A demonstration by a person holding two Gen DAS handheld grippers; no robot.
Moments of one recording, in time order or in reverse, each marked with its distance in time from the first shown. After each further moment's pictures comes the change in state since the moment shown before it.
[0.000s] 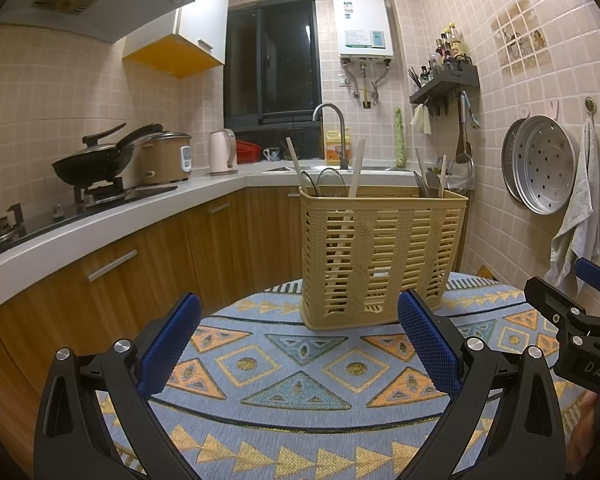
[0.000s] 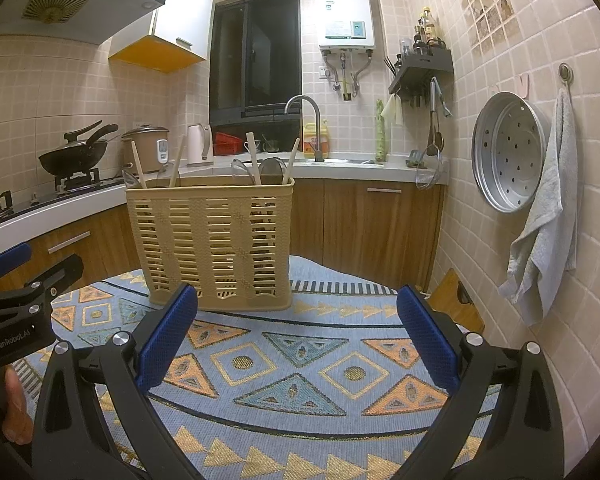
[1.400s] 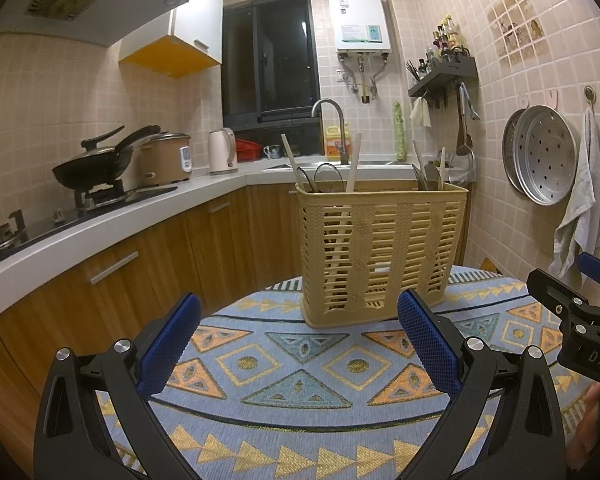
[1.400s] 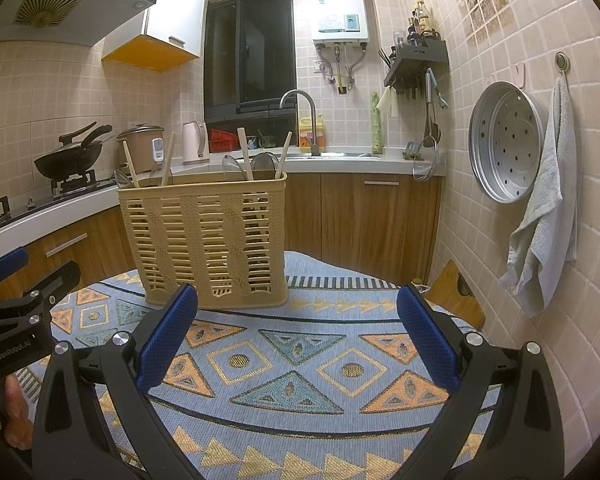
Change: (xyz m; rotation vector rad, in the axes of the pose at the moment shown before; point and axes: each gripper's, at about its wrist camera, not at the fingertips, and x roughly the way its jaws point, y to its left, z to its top) left arm 0.005 0.003 -0.001 0.029 0.012 0.000; right arm 0.004 -0.003 0.000 0.025 0.021 -0.005
